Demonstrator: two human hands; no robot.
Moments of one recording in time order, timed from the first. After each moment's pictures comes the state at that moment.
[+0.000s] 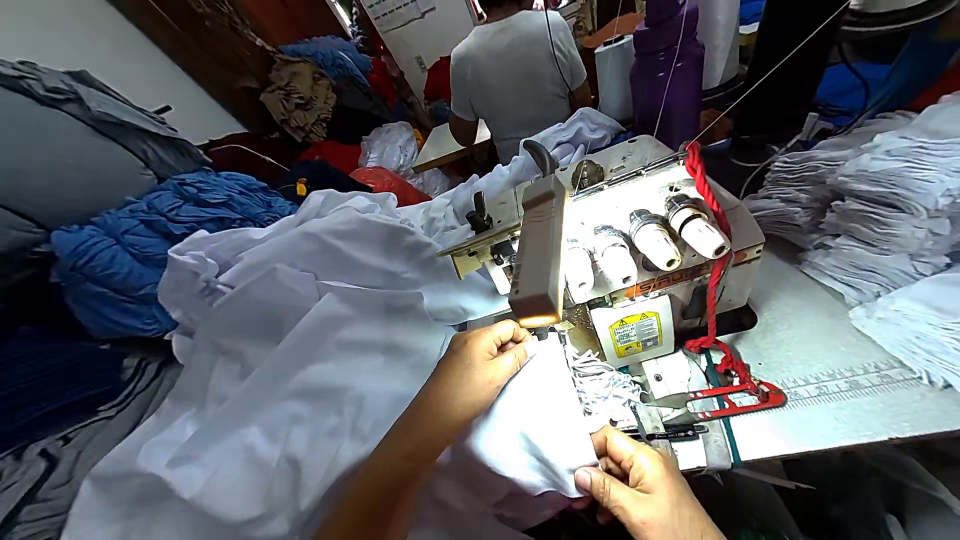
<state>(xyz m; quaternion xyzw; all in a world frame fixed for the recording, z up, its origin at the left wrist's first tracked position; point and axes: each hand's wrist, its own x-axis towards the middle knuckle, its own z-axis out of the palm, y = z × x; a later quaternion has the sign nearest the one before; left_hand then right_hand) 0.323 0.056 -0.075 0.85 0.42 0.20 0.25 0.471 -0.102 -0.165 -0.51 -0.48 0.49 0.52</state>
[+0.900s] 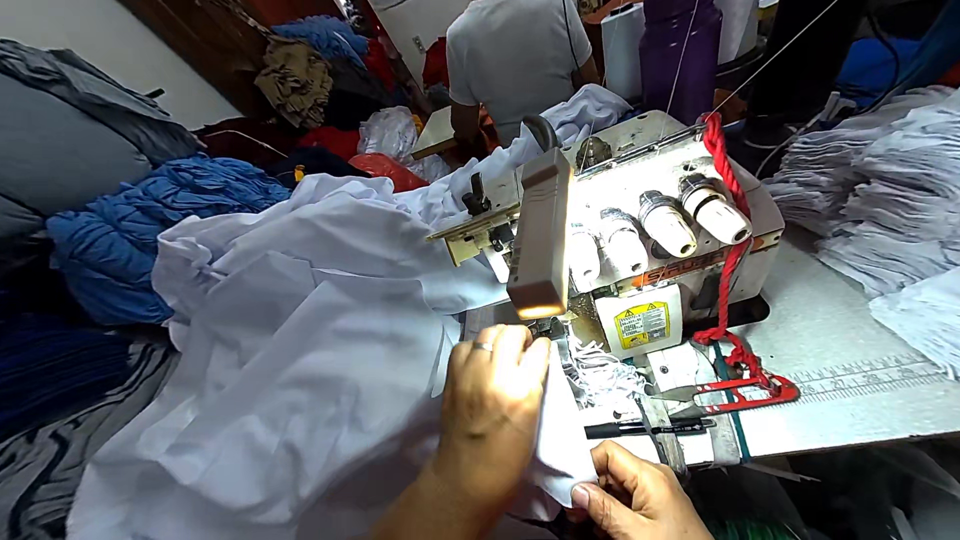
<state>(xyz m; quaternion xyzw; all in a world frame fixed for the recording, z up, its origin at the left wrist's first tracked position) 0.333 0.017 -0.101 0.90 0.30 0.24 -0.22 0.458 -0.113 -0.169 -0.49 -0.49 0.47 0.55</state>
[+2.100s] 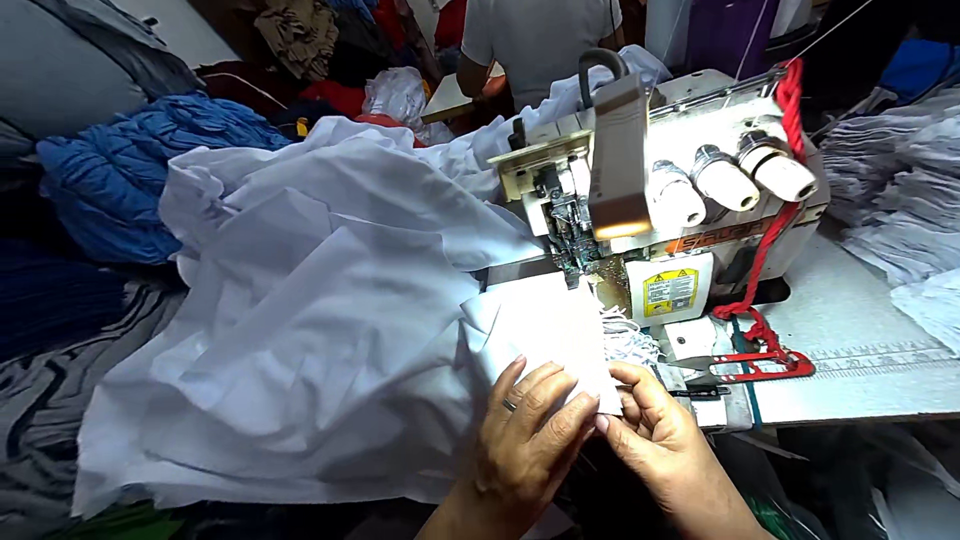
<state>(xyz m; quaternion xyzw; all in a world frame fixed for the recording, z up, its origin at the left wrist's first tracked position) 0.287 -0.026 -0.168 0.90 0.21 0.39 -0.03 0.449 -0.099 -0.168 -0.43 -0.44 0.45 0.64</state>
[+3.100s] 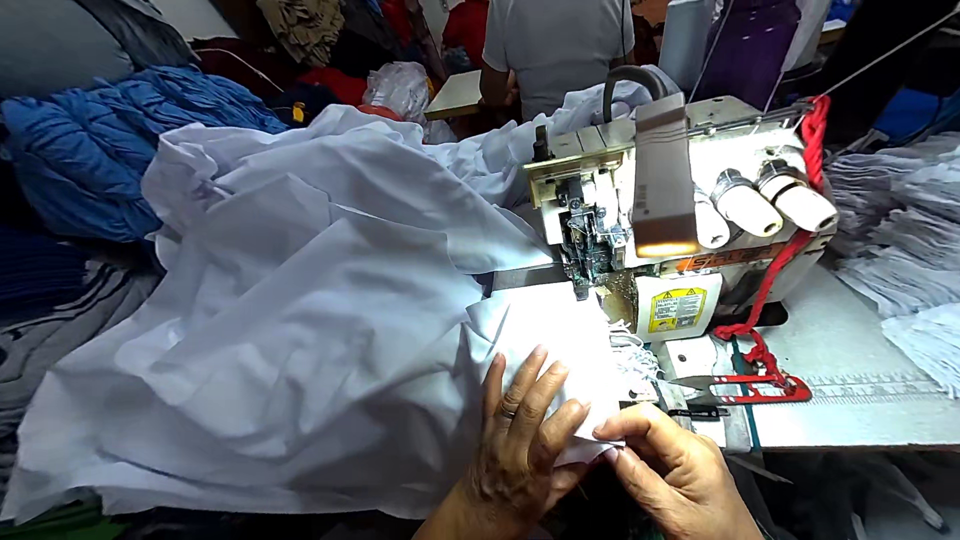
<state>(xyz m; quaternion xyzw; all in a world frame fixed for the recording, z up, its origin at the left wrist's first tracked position) 0.288 -0.016 -0.187 0.88 0.22 0.41 -0.07 0.462 -0.105 -0.158 -0.44 -0.57 0.35 0.60</state>
